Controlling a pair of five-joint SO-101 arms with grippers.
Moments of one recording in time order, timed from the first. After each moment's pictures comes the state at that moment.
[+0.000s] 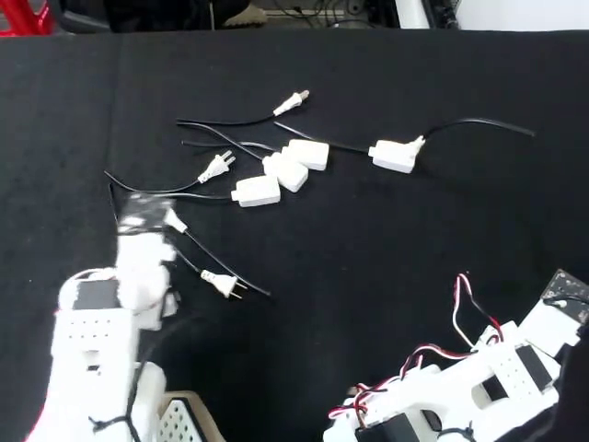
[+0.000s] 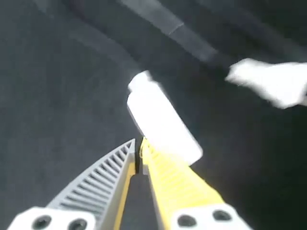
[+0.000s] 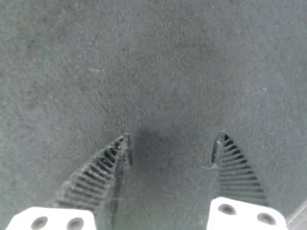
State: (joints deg) left arm -7.8 -56.6 71.9 64.0 -16.3; right arm 65.8 -48.5 81.4 42.3 24.5
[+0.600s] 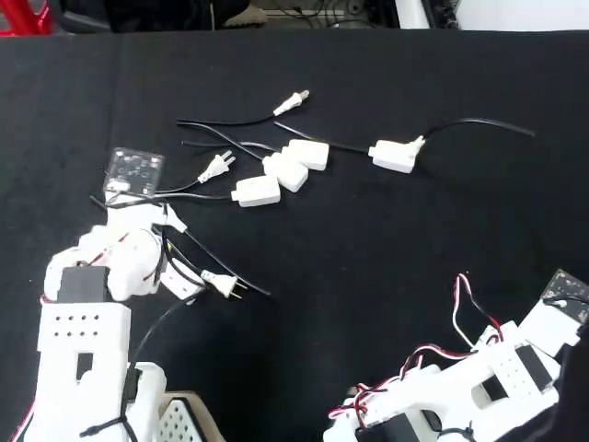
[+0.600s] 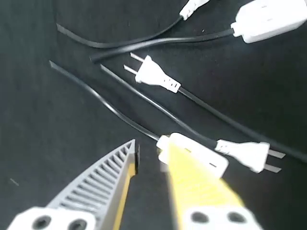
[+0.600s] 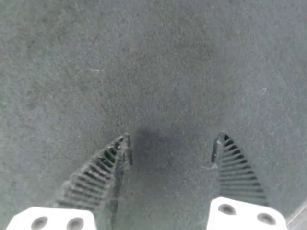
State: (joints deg) left arm -7.2 -56.4 56.7 64.0 -15.5; right arm 65.8 -48.5 81.4 42.3 24.5
